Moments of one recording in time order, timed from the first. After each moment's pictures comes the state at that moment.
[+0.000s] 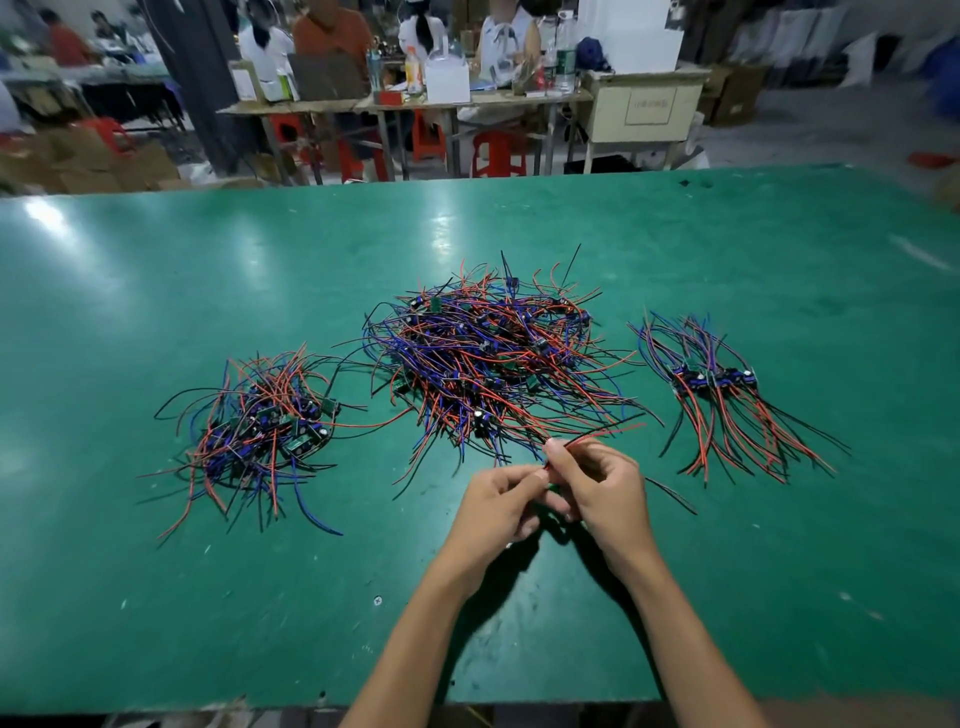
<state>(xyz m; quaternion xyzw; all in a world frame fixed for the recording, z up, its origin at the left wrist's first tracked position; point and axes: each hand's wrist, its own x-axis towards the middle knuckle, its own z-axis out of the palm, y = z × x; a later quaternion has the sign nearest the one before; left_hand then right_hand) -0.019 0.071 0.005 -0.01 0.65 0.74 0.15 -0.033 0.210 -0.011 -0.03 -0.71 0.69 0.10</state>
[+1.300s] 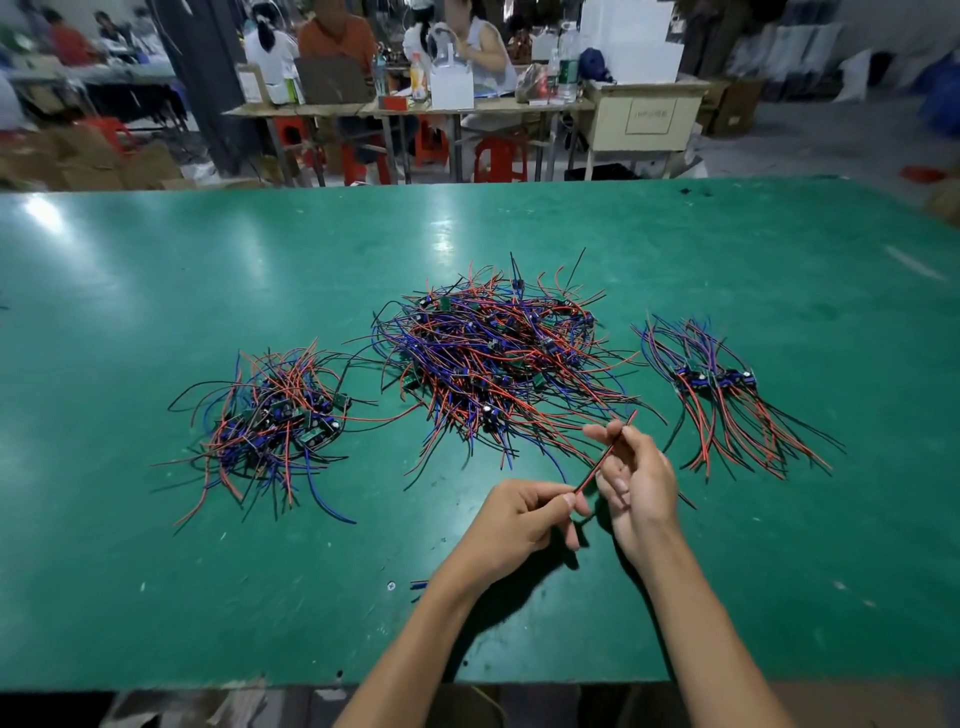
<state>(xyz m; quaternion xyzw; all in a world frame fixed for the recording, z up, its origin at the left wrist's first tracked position) -0.005 0.068 -0.004 0.12 0.69 0.69 0.19 -0.037 0.226 0.002 -0.12 -0.46 0.88 0.04</state>
